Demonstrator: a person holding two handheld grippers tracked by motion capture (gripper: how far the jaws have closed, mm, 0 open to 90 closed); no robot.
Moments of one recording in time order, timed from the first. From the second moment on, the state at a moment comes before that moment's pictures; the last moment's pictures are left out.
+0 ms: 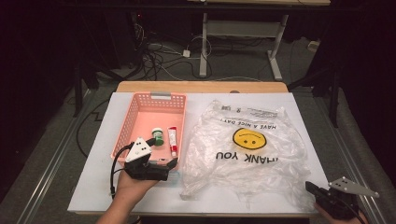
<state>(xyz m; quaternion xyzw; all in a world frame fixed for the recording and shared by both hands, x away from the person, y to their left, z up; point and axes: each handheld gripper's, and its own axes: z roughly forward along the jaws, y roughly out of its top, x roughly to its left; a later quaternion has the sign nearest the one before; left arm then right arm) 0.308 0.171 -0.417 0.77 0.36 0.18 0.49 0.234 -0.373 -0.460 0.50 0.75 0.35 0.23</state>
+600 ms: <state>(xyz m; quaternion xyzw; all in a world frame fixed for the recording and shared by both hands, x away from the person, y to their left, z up) 0.306 0.182 -0.420 0.76 0.37 0.19 0.50 0.240 -0.360 -0.441 0.47 0.74 0.41 0.24</state>
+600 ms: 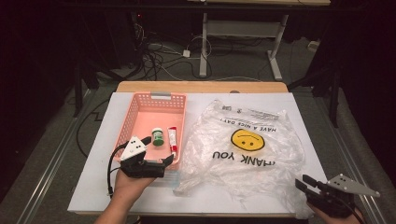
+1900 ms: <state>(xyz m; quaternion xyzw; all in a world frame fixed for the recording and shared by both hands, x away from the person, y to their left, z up) 0.292 0.182 -0.422 0.77 0.37 0.19 0.49 0.516 -0.377 -0.466 0.55 0.73 0.35 0.18</state>
